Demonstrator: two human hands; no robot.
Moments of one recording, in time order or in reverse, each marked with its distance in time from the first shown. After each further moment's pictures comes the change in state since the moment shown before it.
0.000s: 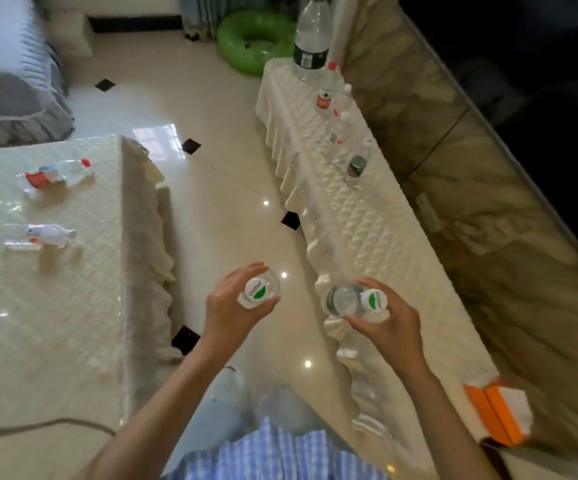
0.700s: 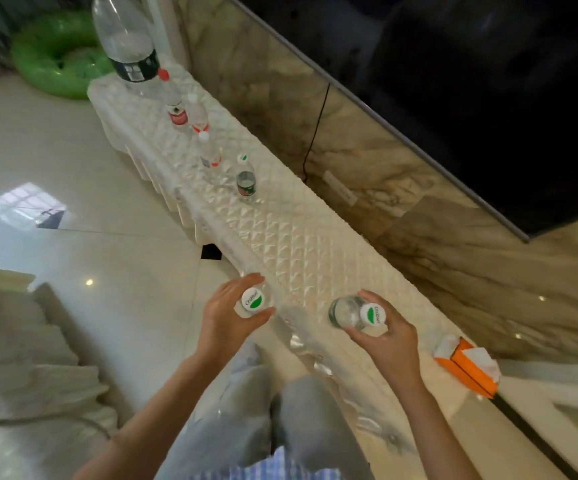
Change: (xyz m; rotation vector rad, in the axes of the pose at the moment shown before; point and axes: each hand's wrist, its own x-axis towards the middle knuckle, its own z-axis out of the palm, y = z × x) left_hand 0.199 0.019 0.182 -0.063 -0.481 0.129; right_hand 0.095 0.092 -0.062 0.134 0.402 0.494
